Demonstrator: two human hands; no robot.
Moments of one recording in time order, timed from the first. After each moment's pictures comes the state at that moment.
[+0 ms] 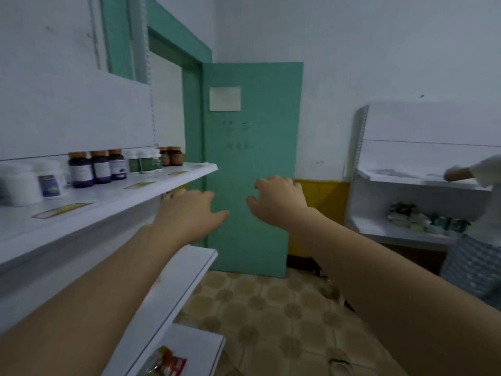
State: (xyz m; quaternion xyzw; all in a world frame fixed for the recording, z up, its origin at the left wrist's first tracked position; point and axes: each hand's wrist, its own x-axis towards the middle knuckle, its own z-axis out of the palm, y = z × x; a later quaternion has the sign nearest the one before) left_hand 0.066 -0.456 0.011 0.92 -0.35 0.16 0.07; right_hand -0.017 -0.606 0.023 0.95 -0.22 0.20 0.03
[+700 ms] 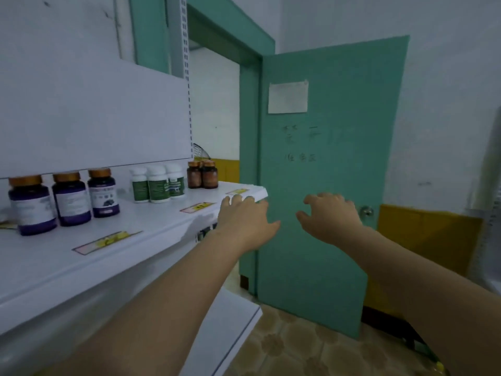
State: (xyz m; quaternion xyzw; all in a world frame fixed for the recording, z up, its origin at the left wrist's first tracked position) left_hand 0.365 -0.681 0.004 0.93 -0.30 0.20 0.02; right_hand 0.309 -0.836 0.009 0.97 -0.18 0.19 0.02
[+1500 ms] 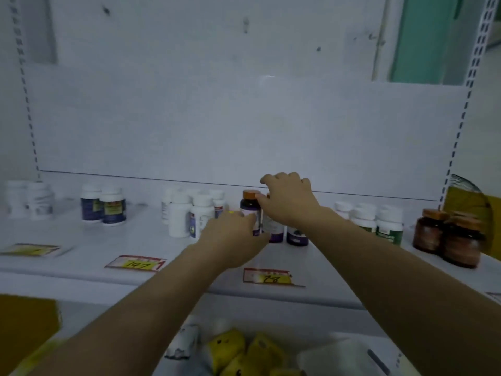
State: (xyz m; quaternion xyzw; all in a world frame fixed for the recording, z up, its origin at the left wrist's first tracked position) left_hand 0.403 -0.461 0.024 0.96 0.22 0.19 0.02; right_hand 0.509 -0.533 0.076 0.85 0.45 0.25 -0.09
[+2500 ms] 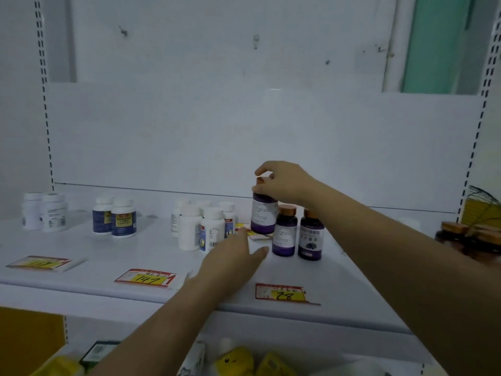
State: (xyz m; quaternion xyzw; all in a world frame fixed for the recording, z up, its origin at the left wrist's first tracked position) left_hand 0.395 -0.456 0.012 0.91 0.30 0.20 0.20; right_hand 0.502 -0.515 0.125 0.80 0.51 0.06 -0.30
